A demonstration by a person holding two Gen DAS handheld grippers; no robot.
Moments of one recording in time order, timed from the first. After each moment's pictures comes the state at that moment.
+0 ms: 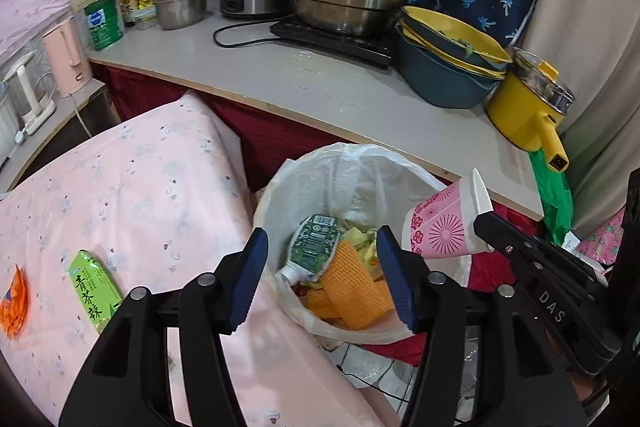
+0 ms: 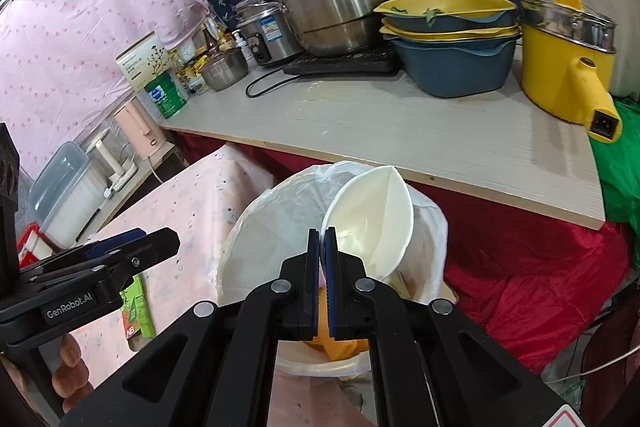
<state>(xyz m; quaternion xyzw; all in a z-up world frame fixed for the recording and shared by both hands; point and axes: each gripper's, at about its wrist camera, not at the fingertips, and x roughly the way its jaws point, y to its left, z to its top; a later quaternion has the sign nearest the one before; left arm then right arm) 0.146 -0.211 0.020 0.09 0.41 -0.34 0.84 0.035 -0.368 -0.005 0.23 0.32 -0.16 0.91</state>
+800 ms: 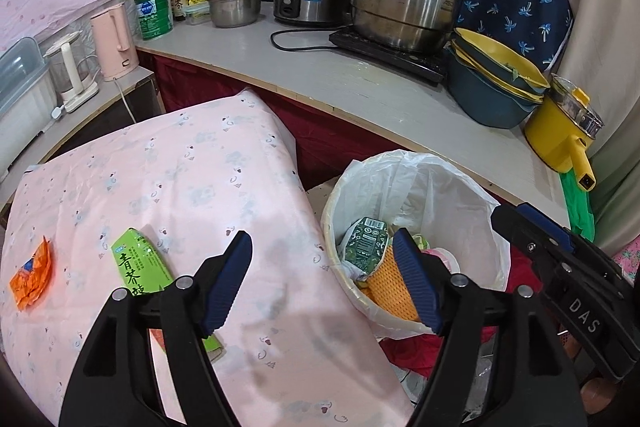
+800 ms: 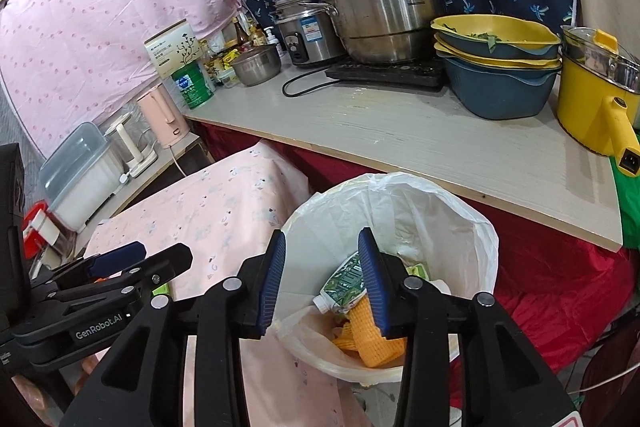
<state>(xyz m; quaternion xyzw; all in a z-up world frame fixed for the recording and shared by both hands) 0.155 -0.154 0.021 0.07 0.40 -0.28 0.87 0.058 -0.322 0.018 0.20 0.31 -0.14 0.92</state>
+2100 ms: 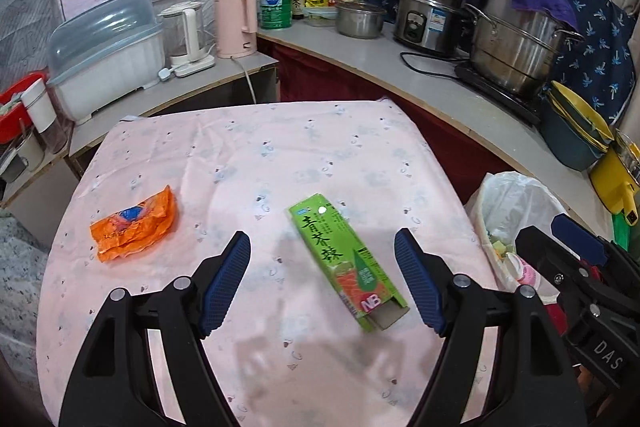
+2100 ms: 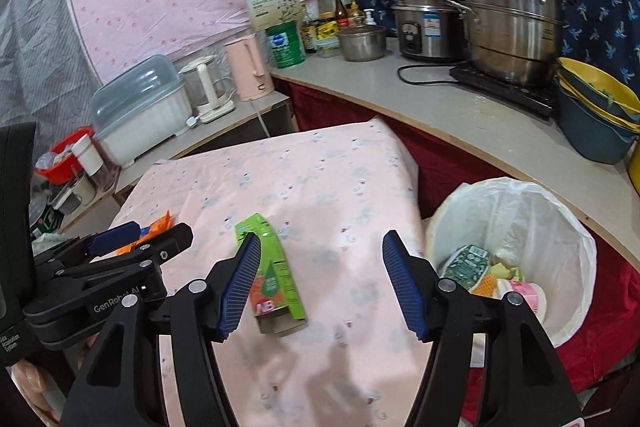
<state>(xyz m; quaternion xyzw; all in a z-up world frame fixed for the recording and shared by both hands) 0.167 0.030 0.022 0.02 0.39 -0.14 0.91 0.101 -0.155 0.033 0.11 0.33 -0.03 0.94</state>
